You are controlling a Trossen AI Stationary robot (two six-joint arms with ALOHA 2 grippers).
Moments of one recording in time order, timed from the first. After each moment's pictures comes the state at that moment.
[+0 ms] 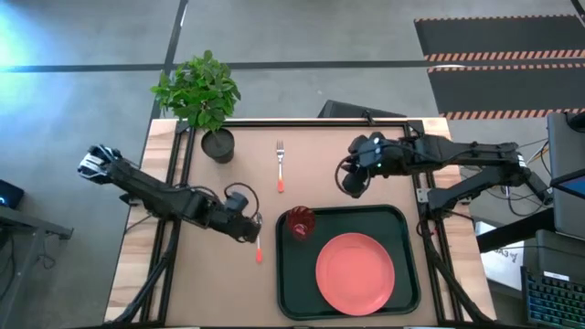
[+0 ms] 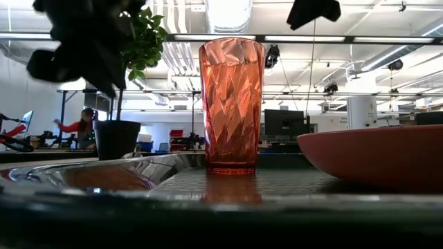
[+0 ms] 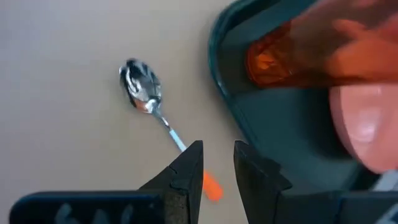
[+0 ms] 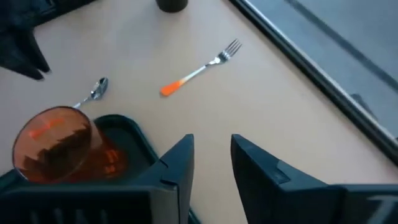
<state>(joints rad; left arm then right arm) -0.37 1.29 0.86 -0.59 -0.26 -1.45 0.01 1.30 1.42 -0.98 0.32 0.43</state>
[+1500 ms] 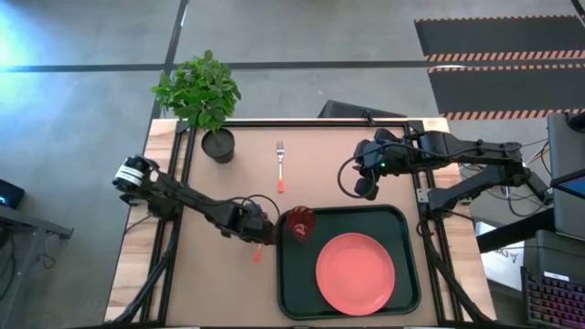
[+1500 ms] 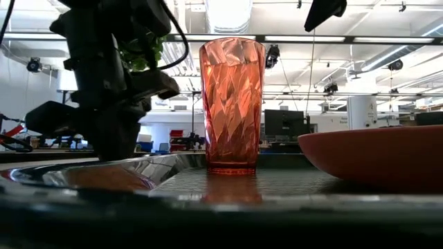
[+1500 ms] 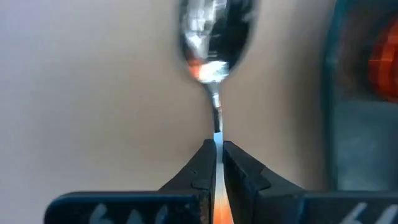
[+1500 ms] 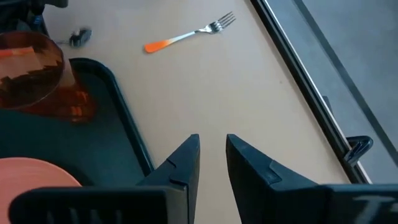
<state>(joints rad) -0.29 1.78 0.89 -0.42 -0.05 -1.63 0.01 1.30 1.48 -1.17 0.31 0.26</state>
